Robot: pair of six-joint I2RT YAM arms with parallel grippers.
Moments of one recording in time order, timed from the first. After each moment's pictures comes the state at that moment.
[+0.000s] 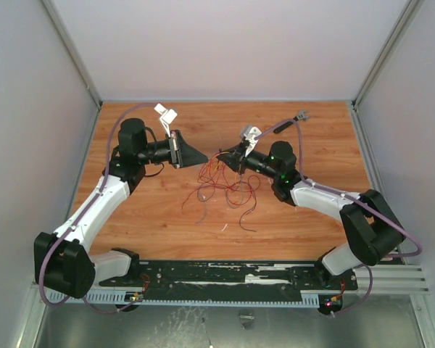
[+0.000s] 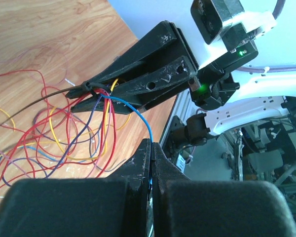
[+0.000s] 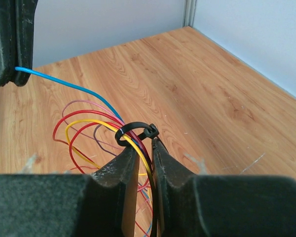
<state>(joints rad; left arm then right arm) -0.28 1.20 0.94 0.05 0.95 -0.59 0.61 1.50 0.78 0.77 -0.53 0.04</state>
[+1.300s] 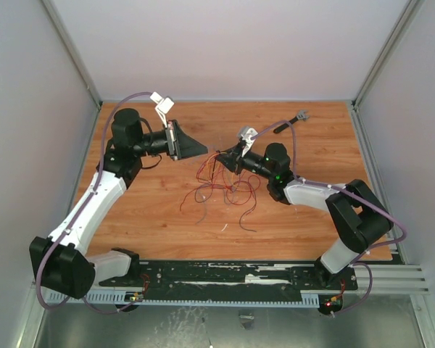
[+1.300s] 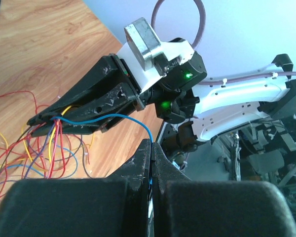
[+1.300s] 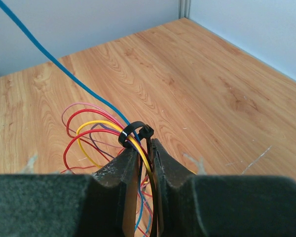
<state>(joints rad) -0.28 1.20 1.07 -0.01 0.96 -0.61 0.61 1.62 0.78 0.88 -0.50 0.09</state>
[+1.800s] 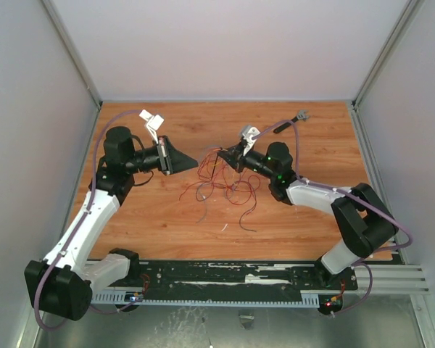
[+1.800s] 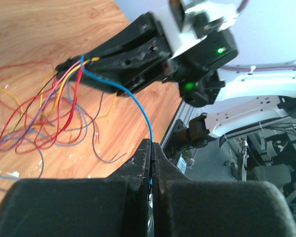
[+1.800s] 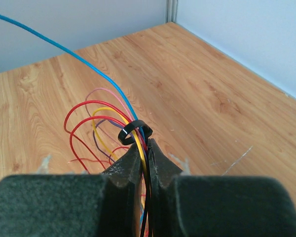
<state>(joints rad) -0.23 1.05 0.92 -0.07 0.93 -0.58 0.61 1.58 0.78 0.84 -0.46 0.04</state>
